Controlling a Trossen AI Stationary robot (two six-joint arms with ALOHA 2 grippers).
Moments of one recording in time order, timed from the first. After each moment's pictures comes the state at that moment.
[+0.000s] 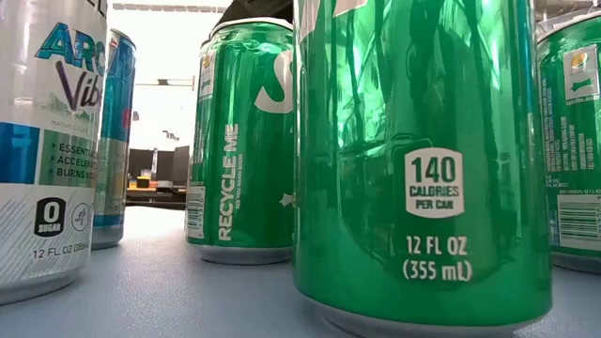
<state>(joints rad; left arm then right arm) -0.44 1.05 1.50 -0.64 -0.20 -0.33 0.28 1.95 1.64 -0.47 0.22 0.21</state>
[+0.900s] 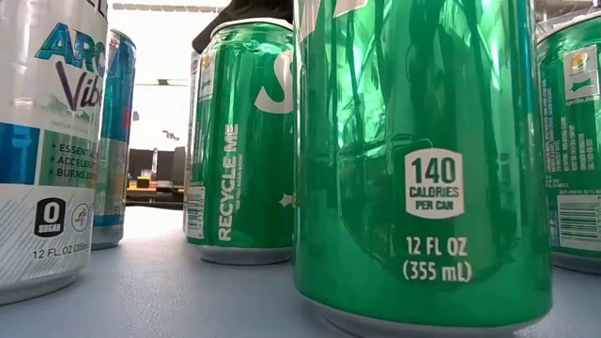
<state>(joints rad) -0.44 1.05 1.50 -0.64 -0.20 -0.32 0.27 1.99 1.65 -0.44 0.18 0.24</state>
